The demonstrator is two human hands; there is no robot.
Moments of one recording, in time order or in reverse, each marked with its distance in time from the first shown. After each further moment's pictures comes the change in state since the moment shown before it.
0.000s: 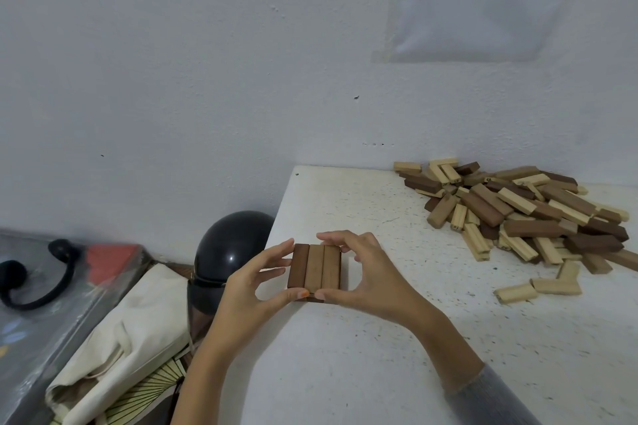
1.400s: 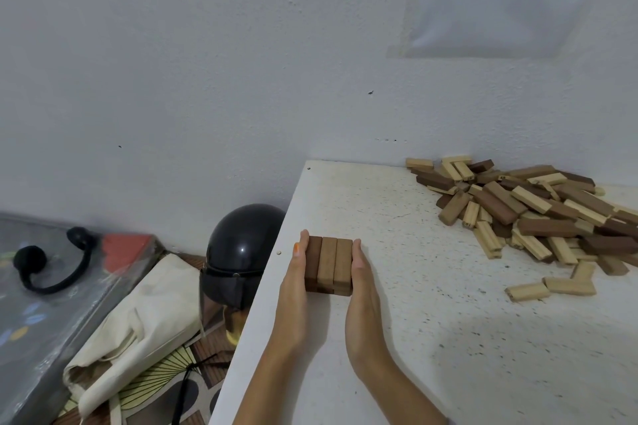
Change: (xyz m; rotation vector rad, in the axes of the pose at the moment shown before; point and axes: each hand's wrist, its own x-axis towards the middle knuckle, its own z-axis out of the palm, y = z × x) left_hand -0.004 0.002 0.068 -0.612 0.203 -0.282; right_hand -0.021 -0.040 0.078 0.842 0.431 0.379
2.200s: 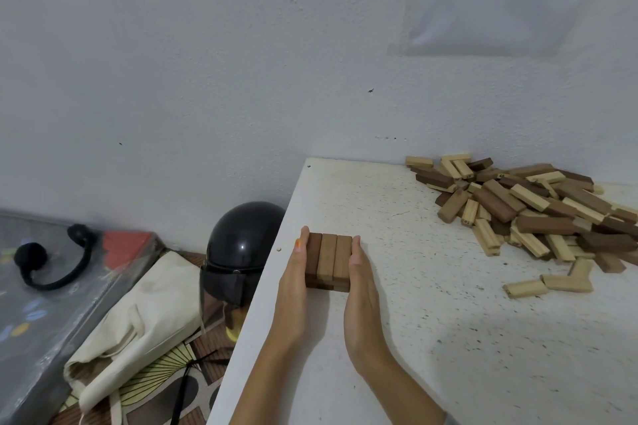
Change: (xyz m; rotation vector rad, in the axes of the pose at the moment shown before) left_hand 0.002 -0.003 0.000 -0.090 -0.013 0.005; right_hand -0.003 -0.005 -0.006 -0.046 -0.007 -0.031
